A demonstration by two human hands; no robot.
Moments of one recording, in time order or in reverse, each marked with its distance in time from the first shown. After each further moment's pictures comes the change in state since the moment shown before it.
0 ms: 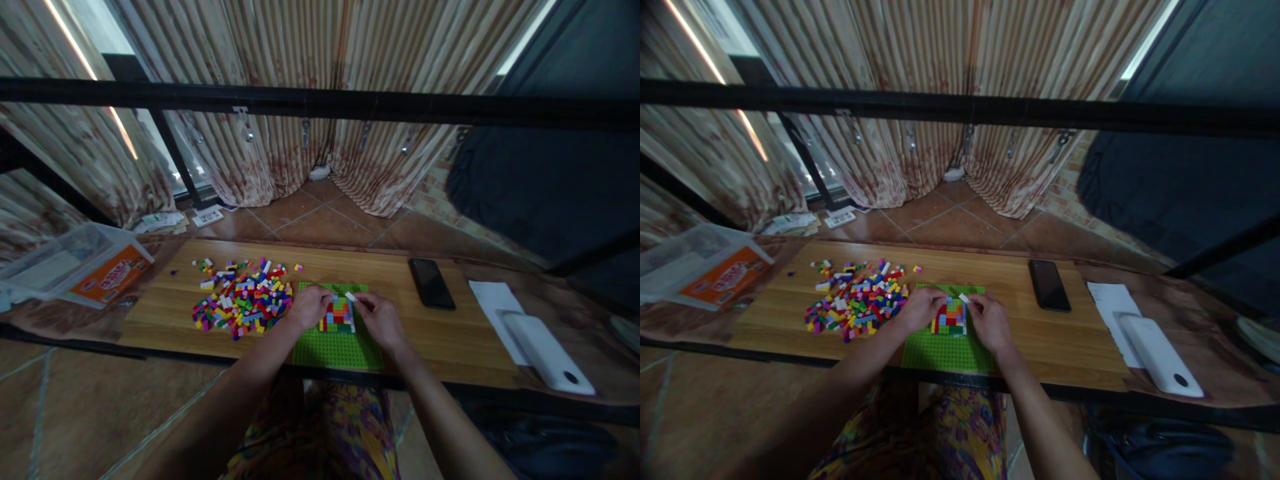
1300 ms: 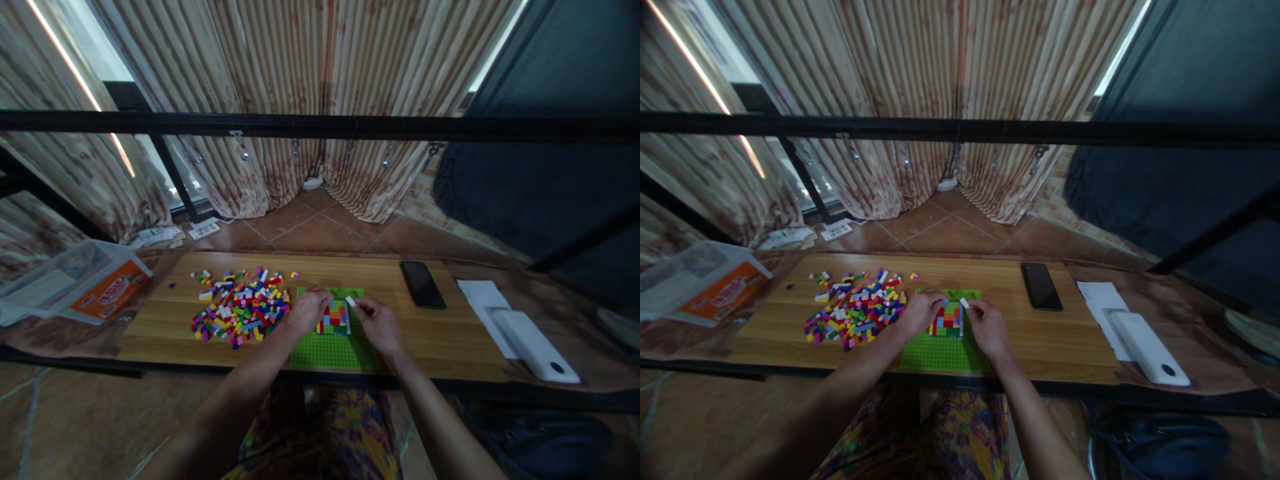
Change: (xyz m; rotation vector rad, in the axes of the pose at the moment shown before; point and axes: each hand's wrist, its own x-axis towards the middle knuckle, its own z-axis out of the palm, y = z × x) left_hand 0.005 0.001 0.001 -0.101 0.061 0.096; right_hand -0.009 0.001 0.000 0.049 0.086 0.084
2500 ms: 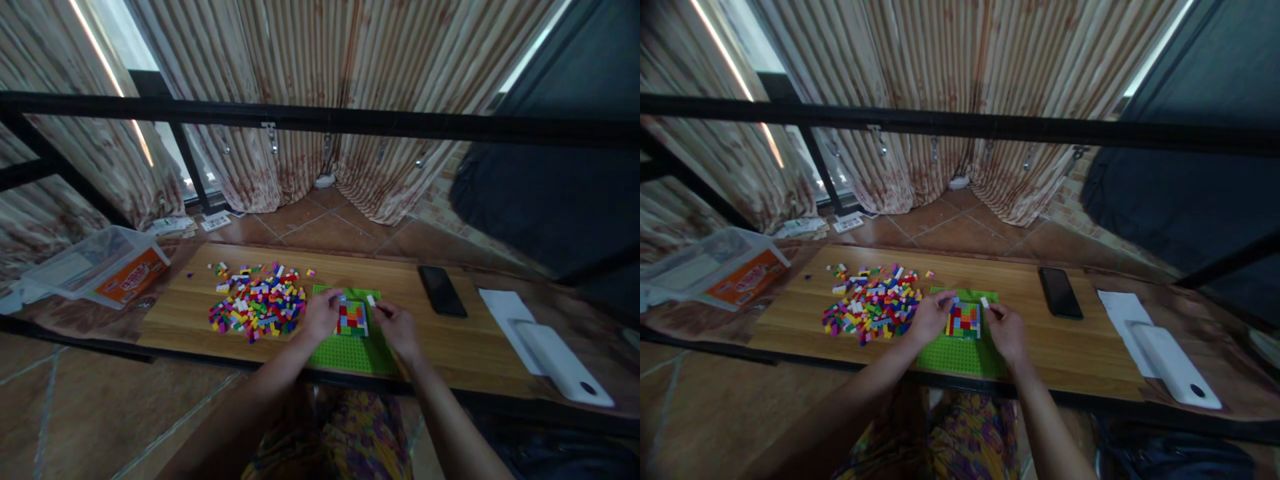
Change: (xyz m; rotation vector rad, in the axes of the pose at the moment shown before) left_hand -0.019 0.015 -0.002 -0.613 0.280 -0.412; right_hand 0.002 0.006 0.007 0.225 0.048 0.198
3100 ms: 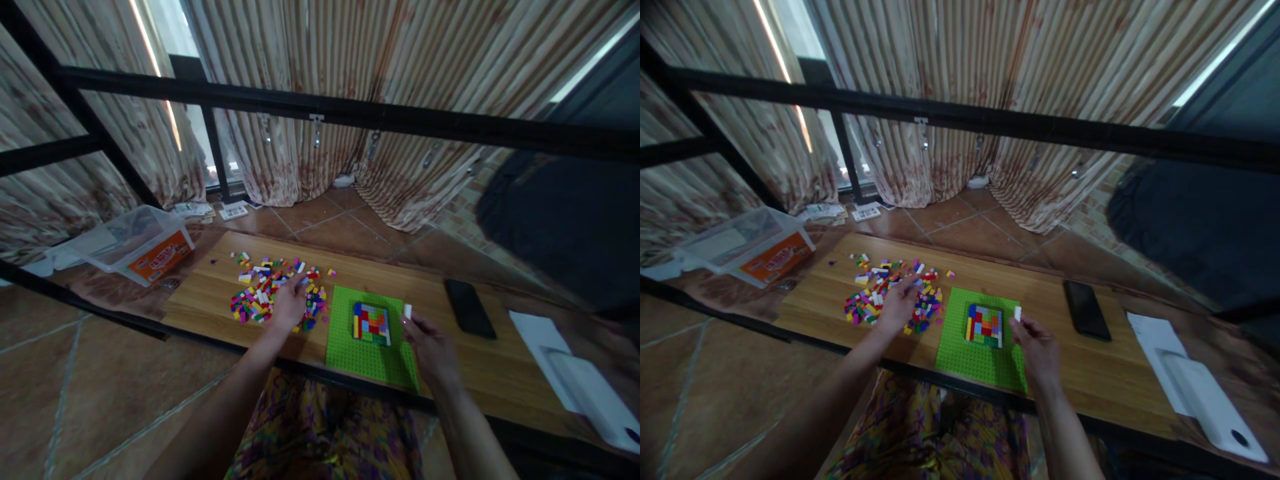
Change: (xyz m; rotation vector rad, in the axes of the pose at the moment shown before) left_hand 0.000 -0.024 -0.102 0.188 0.327 0.007; right_hand -0.020 -0.016 0.000 0.395 0.129 0.135
